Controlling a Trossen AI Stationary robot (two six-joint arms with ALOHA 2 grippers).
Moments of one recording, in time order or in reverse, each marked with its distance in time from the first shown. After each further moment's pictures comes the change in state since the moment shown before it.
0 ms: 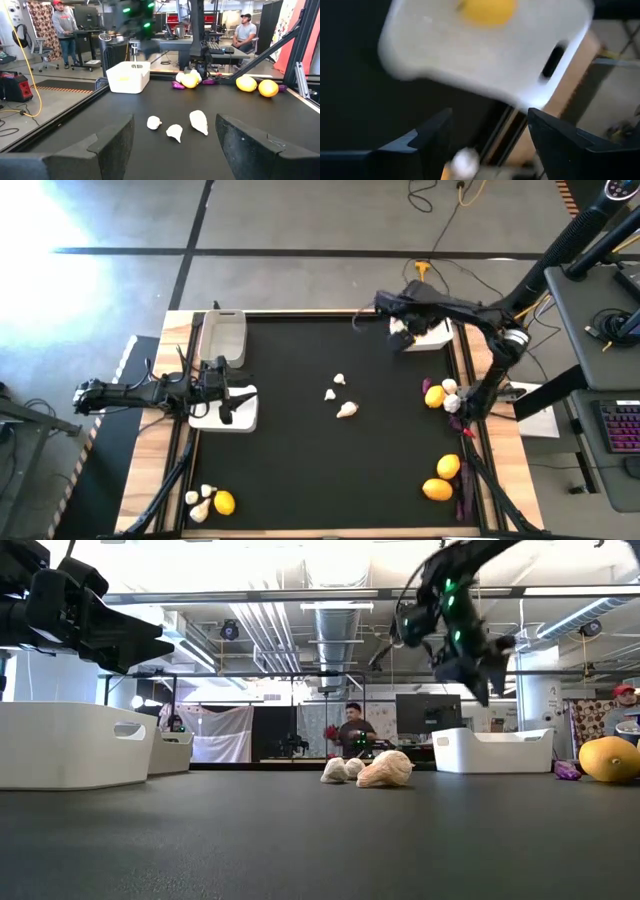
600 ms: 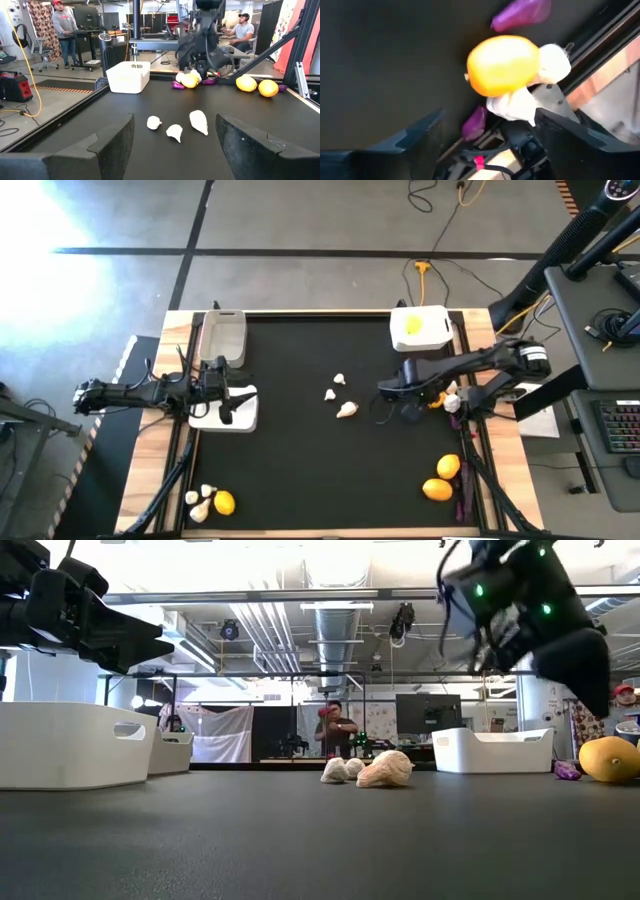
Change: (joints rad) left arm 0.000 0.000 0.000 0.000 0.000 0.000; right arm 0.595 -0.157 -0.428 0.017 -0.311 0.289
